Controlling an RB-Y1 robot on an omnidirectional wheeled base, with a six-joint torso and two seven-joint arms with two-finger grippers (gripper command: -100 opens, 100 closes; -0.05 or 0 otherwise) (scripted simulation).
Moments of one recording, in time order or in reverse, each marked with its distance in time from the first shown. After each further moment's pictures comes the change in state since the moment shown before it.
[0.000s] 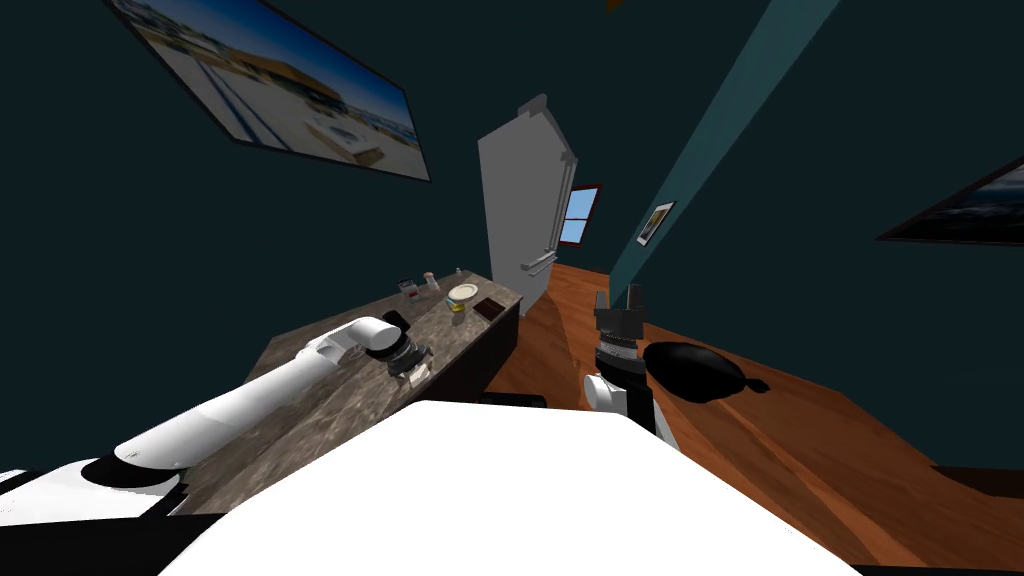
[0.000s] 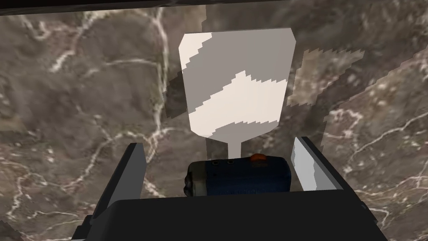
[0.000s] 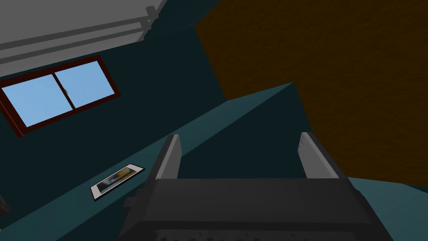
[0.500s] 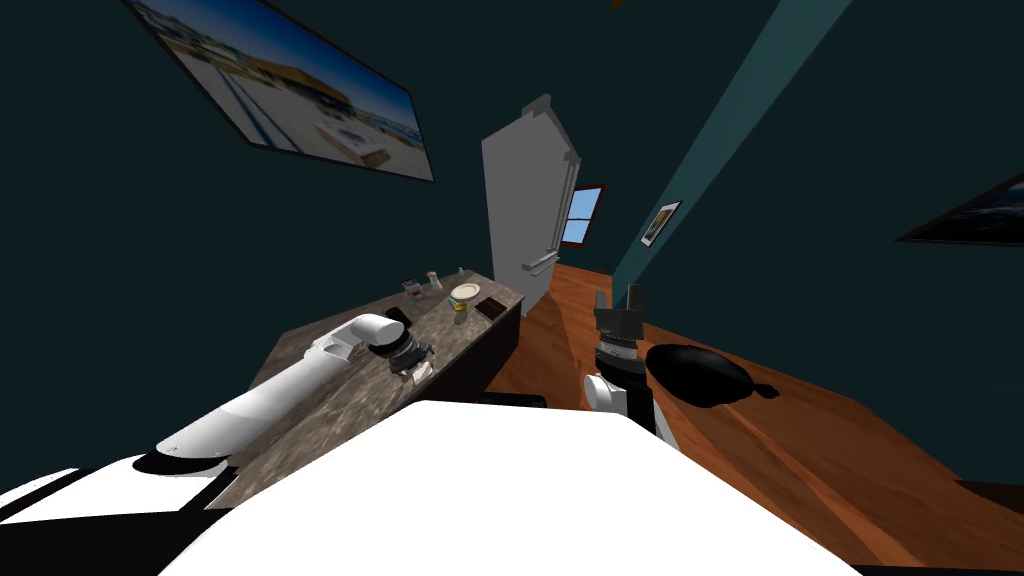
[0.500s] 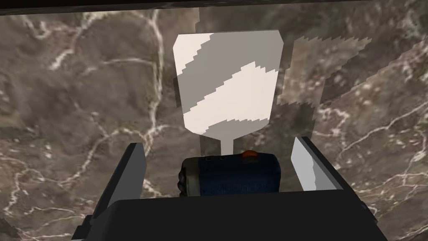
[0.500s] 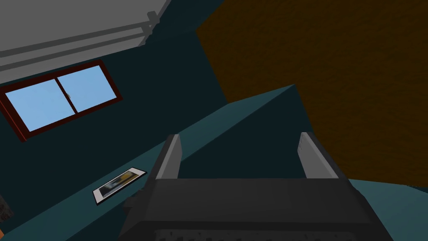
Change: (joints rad) left arm -0.031 -0.105 0.083 0.005 -0.065 0.131 -0.051; right arm 0.000 0.000 0.000 0.000 0.000 0.000 0.000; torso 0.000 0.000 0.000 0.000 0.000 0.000
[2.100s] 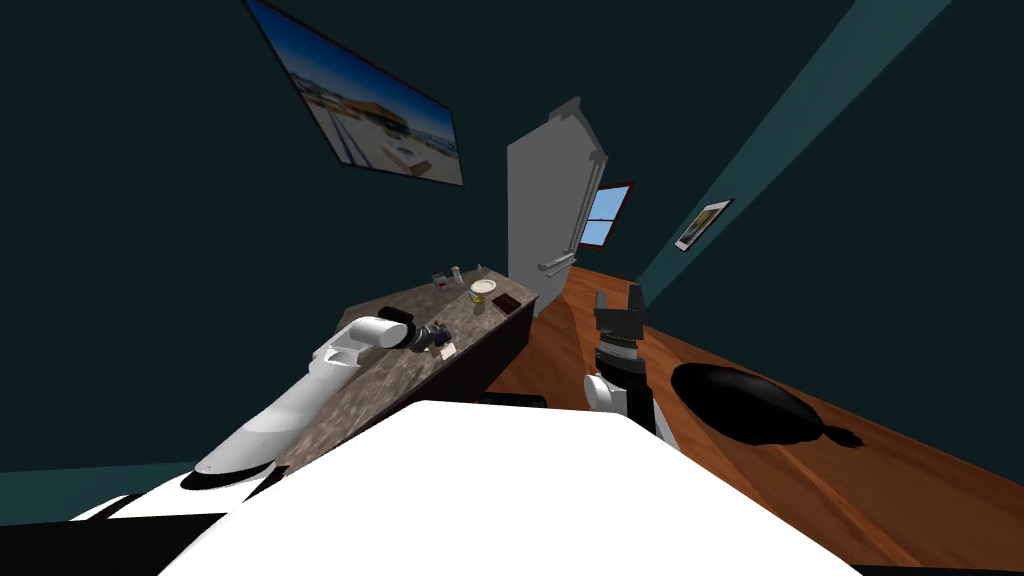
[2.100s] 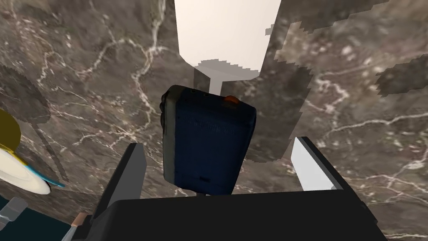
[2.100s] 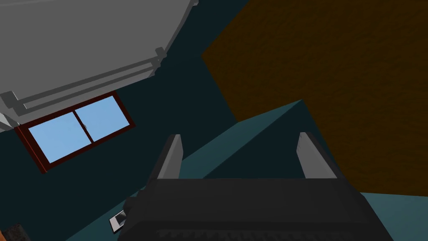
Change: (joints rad) left arm 0.030 -0.214 0.149 -0.119 -0.195 -0.199 -0.013; right arm 0.000 0.000 0.000 0.000 0.000 0.000 0.000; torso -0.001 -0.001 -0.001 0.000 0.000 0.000
